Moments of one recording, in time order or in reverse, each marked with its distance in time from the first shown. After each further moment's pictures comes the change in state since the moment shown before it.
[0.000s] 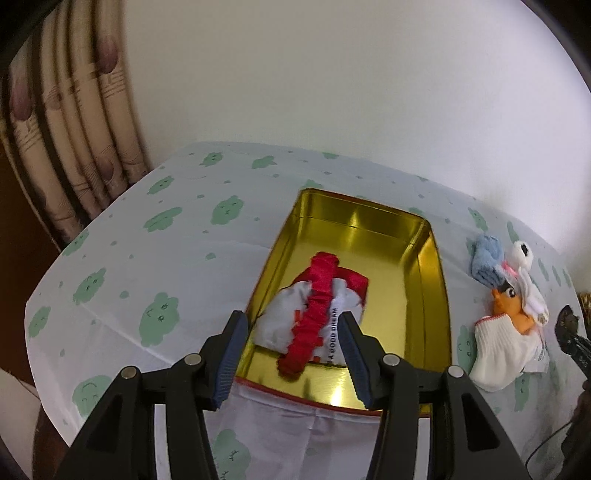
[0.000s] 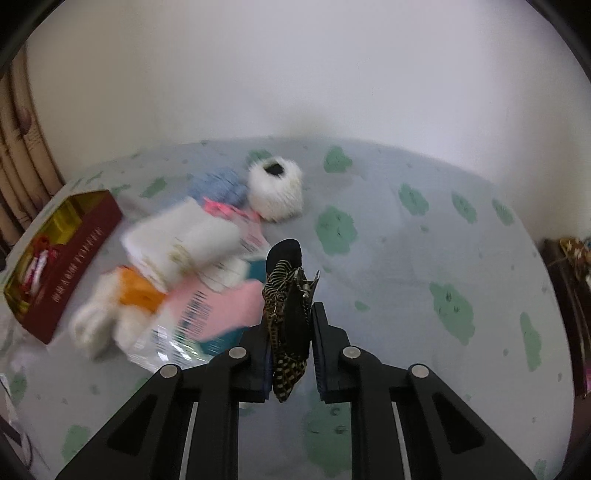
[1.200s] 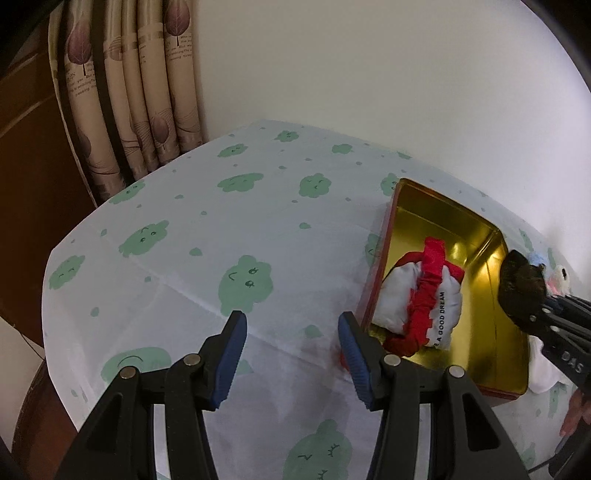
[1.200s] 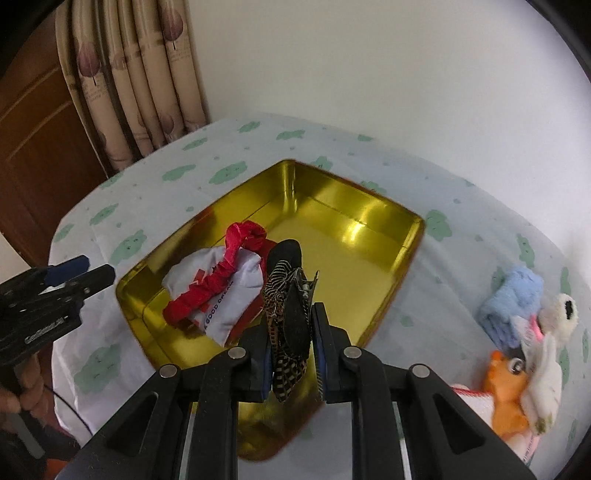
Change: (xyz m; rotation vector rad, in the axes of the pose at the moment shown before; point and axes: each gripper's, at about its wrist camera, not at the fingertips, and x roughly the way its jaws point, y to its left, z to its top) left arm 0.012 0.081 -0.032 -0.138 0.004 0.098; right arm 0.035 0.300 0.040 -0.396 0.086 0.335
